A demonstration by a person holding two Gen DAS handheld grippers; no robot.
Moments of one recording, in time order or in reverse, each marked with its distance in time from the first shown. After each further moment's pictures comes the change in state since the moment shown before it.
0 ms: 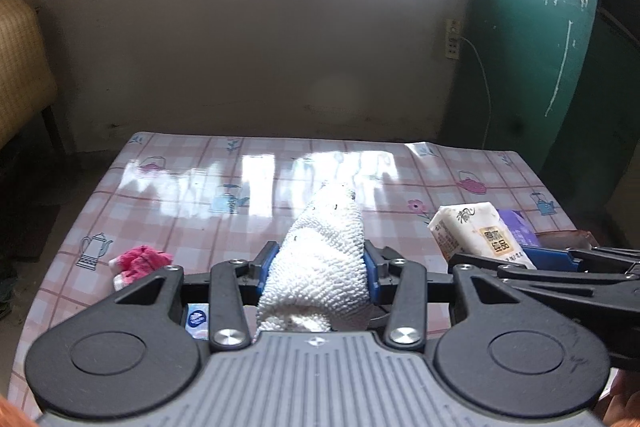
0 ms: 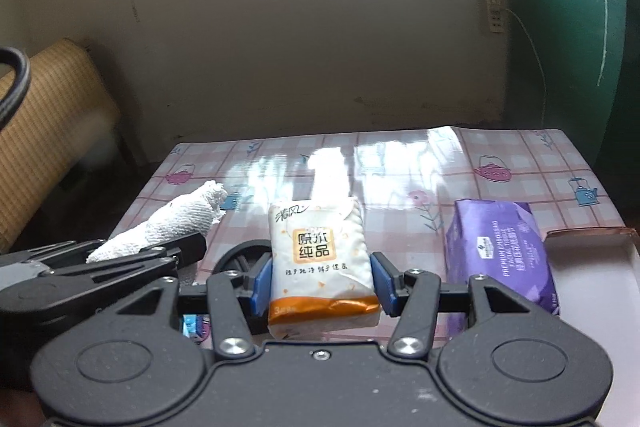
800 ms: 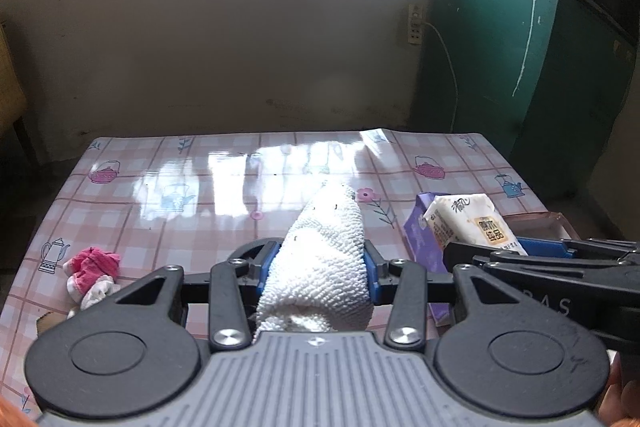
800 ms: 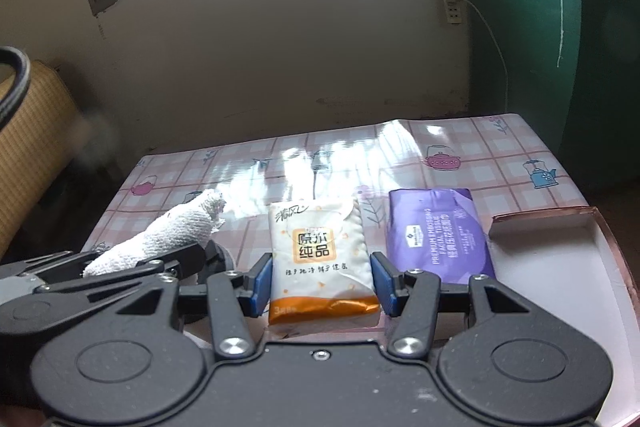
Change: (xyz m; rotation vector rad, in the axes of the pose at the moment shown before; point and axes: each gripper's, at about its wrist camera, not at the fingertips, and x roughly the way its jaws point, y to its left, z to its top) left arm 0.008 -0.047 -0.006 0.056 0.015 -0.061; right arm -0.015 -0.051 -0.006 0.066 -0.014 -0.063
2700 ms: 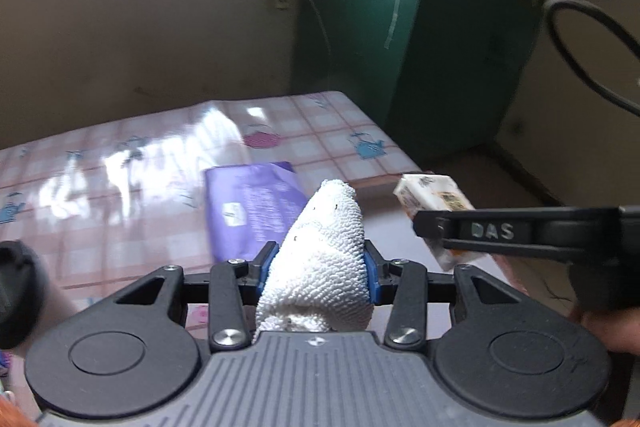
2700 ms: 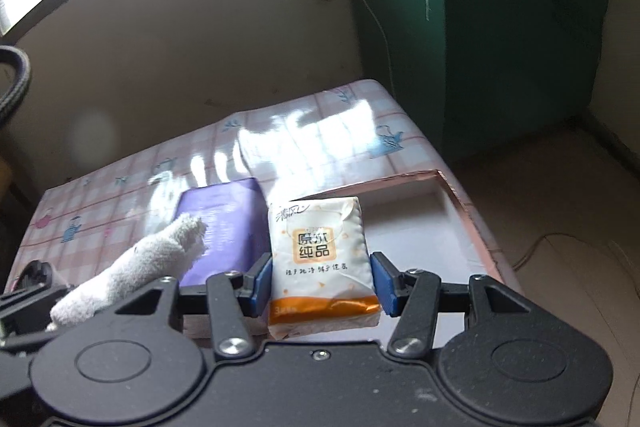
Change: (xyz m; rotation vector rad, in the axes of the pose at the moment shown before) left arm 0.049 -0.147 -0.017 0.131 0.068 -0.272; right arm 0.000 -0.188 -0.001 0.182 0.045 -0.181
